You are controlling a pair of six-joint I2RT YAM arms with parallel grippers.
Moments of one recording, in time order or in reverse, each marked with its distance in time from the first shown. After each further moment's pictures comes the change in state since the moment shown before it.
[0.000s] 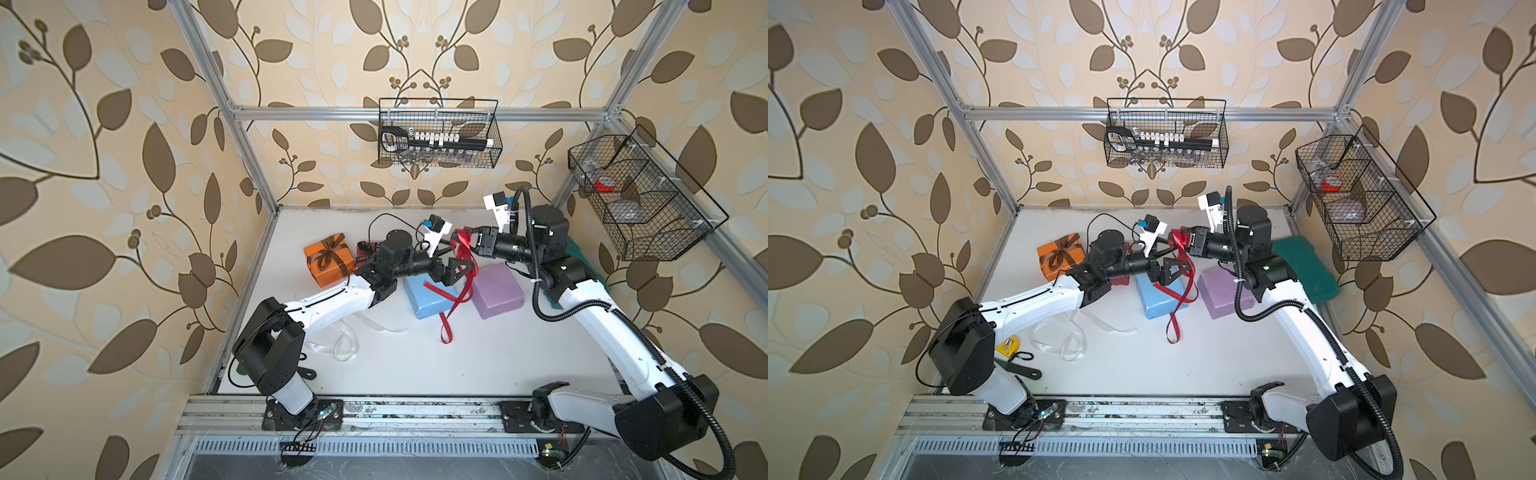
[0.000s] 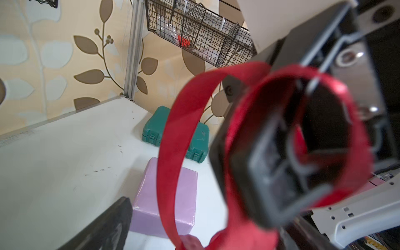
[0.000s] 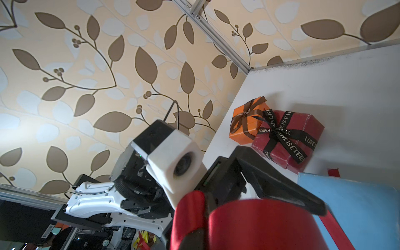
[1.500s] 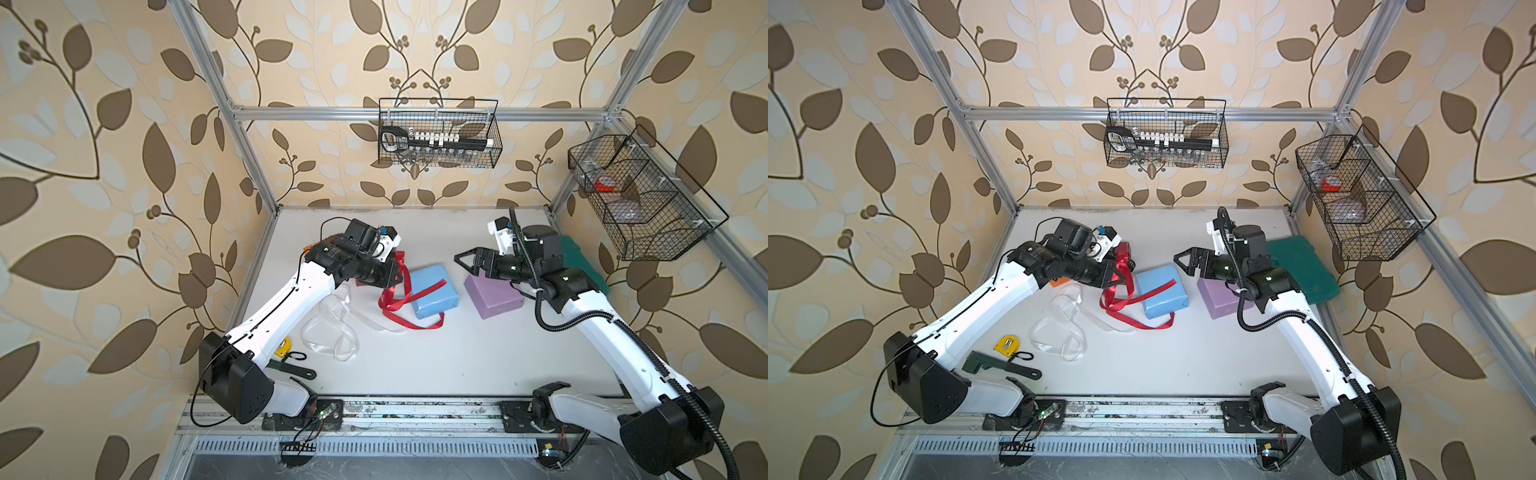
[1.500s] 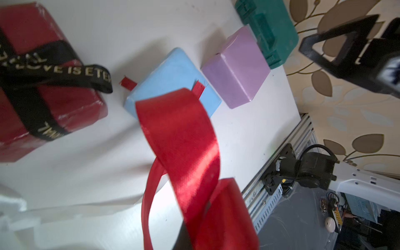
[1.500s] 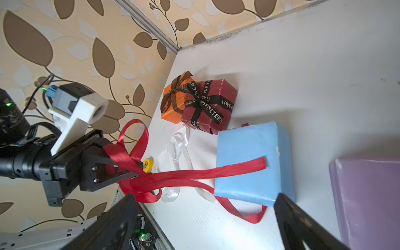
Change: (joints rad) left arm 0.246 -0.216 0.185 -1.285 -0.103 0.058; right arm -0.001 -0.063 -0.109 -0.310 0.290 -0.251
